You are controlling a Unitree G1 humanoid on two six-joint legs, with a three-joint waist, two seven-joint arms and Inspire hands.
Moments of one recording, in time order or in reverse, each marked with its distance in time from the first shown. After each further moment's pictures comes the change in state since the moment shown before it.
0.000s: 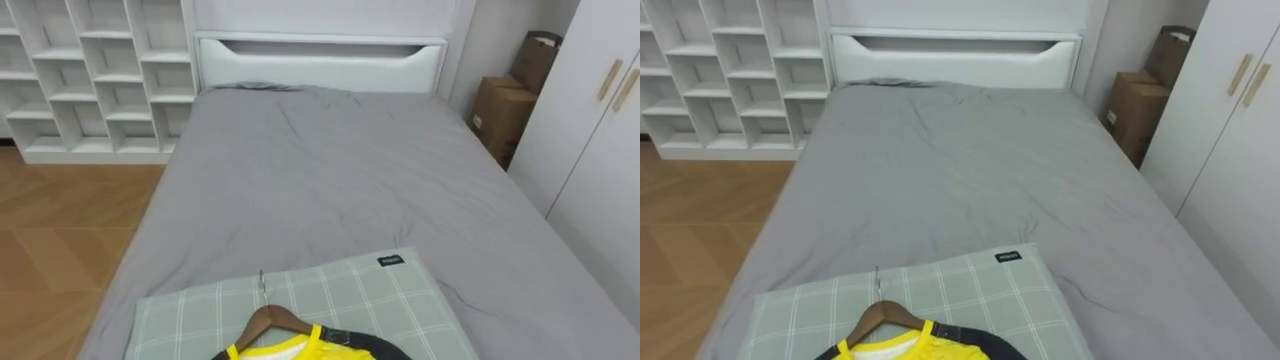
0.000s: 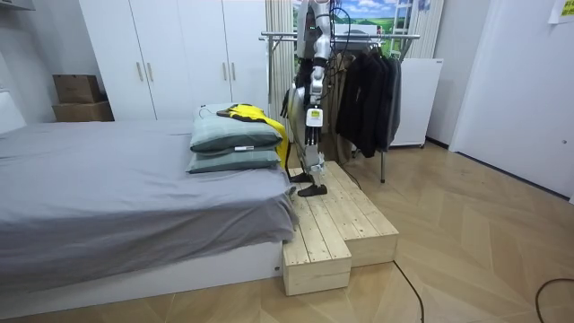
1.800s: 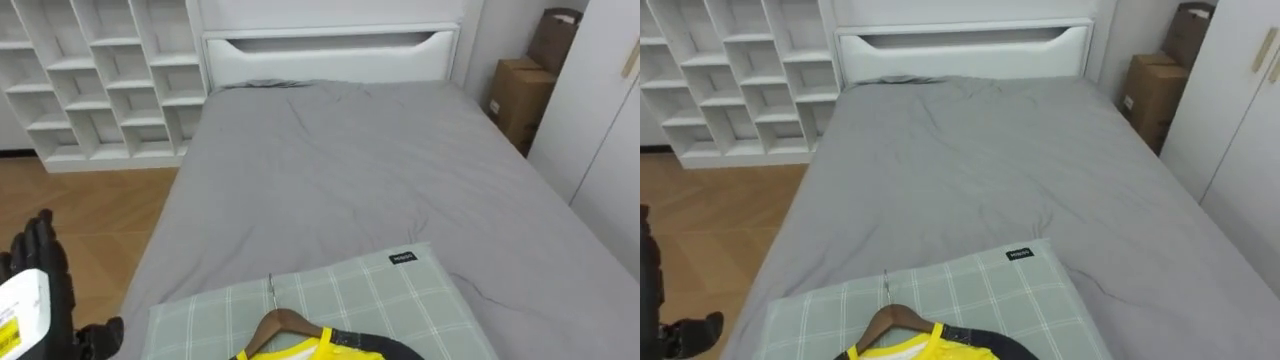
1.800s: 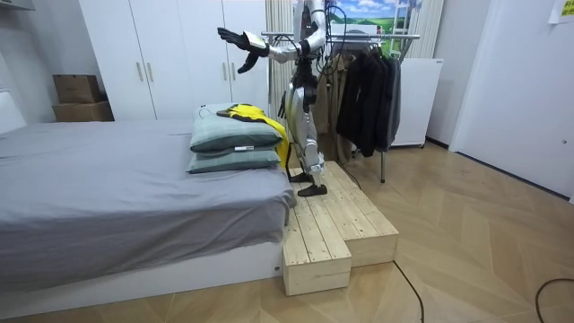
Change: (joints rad) left arm -0.069 0.123 0.005 -0.935 0.580 -0.192 0.604; right arm 0.018 -0.080 -0.055 0.000 -0.120 -0.052 -0.040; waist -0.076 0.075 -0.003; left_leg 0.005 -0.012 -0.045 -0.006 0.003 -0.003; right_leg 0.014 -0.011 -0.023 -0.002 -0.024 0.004
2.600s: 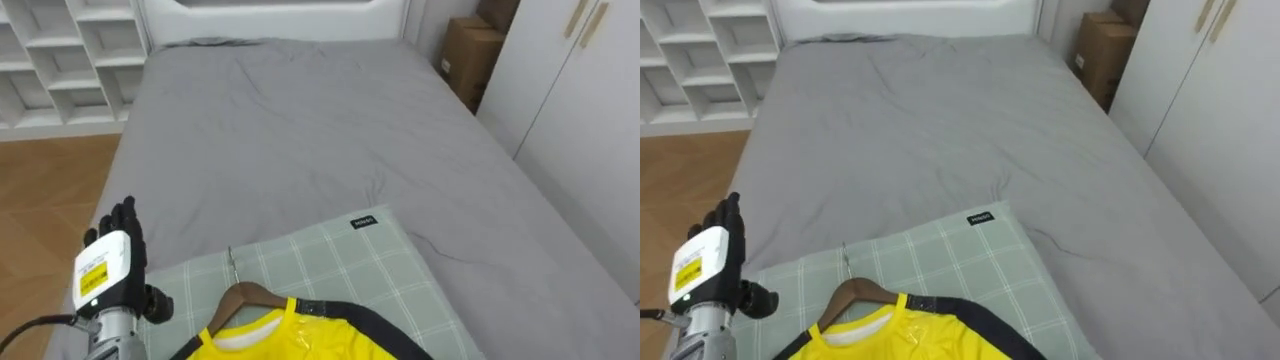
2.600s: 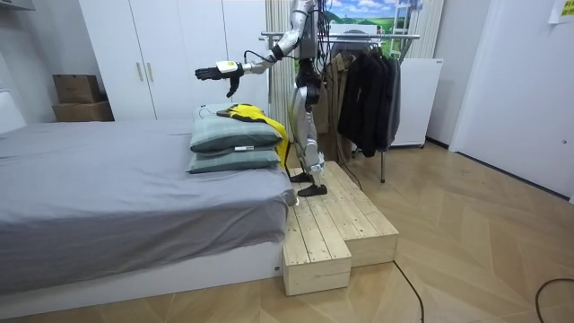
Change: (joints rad) left arm -0.463 -0.001 -0.160 0.552 -0.010 0.077 -0.063; right arm -0.077 -0.012 0.175 0.067 -0.196 0.107 -0.046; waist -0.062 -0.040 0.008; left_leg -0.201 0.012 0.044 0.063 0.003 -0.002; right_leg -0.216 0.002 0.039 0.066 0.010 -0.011
